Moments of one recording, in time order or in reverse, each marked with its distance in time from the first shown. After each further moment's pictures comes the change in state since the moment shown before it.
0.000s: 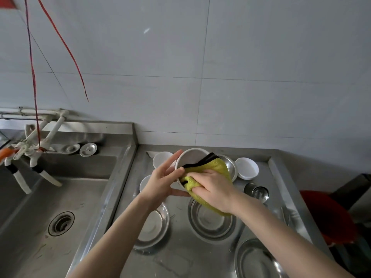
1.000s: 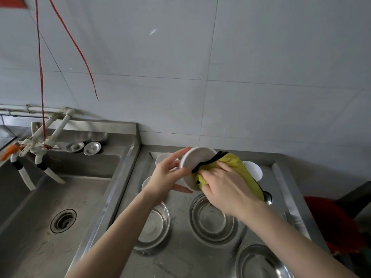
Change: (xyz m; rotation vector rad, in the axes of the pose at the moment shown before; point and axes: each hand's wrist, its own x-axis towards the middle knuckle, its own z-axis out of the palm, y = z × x) left_hand 0.006 0.018 0.006 0.161 0.057 0.063; right_hand -0.004 -0.004 -0.017 -0.426 0.093 0.020
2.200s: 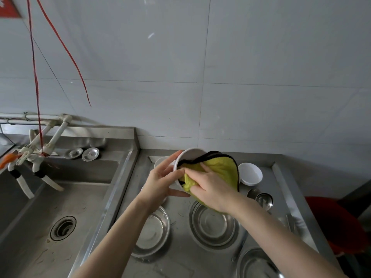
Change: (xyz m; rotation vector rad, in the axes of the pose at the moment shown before) left_hand 0.001 -0.003 -0.001 -0.084 -0.008 -0.007; right_hand 0.021 -0.010 -0.006 0.493 -0.100 -0.035
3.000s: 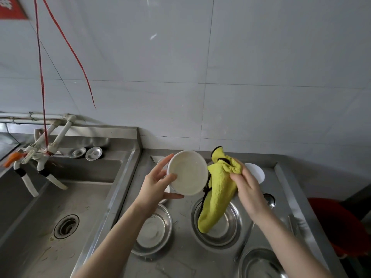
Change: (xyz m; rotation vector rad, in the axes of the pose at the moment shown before) left_hand -0.010 -0.010 -0.013 -0.005 0.140 -0.003; right_hand -0.041 0.053 0.007 0.757 0.515 0.214
